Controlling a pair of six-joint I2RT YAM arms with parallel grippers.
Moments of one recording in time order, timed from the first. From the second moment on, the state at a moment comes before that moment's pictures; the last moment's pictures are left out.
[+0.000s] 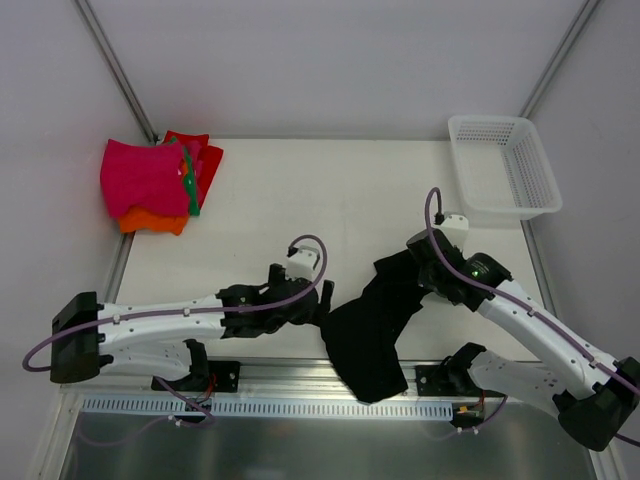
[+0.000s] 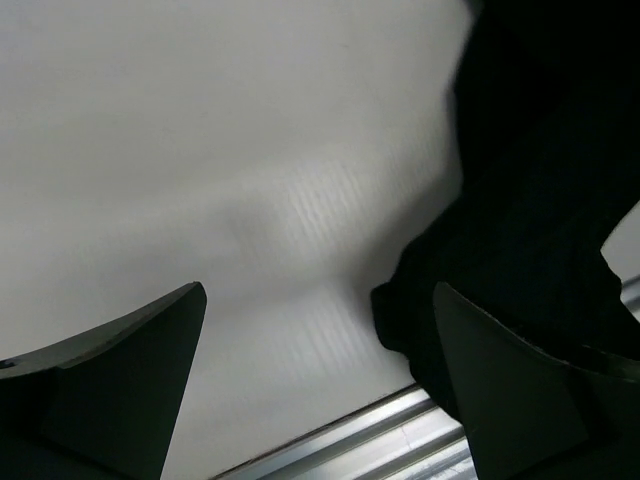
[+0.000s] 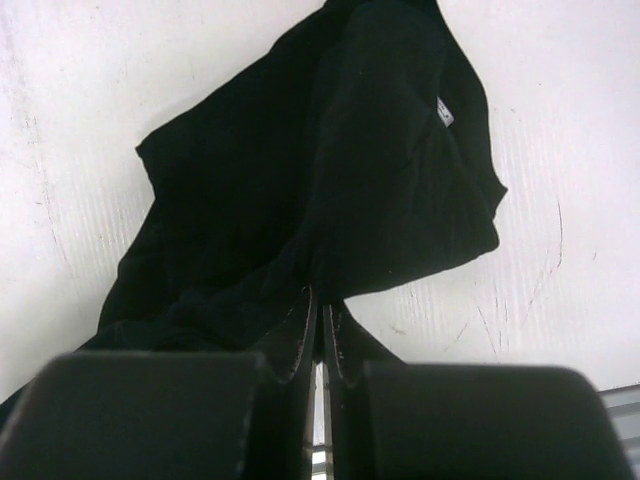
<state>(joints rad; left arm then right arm) -1.26 1.09 0.73 -0.50 -0.59 -0.78 0.72 0.96 0.90 -1.00 0.58 0.71</state>
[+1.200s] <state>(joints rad) -1.25 1.61 0.84 -0.02 -0.35 -0.43 0.72 0.91 0.89 -0.98 0.59 0.72</state>
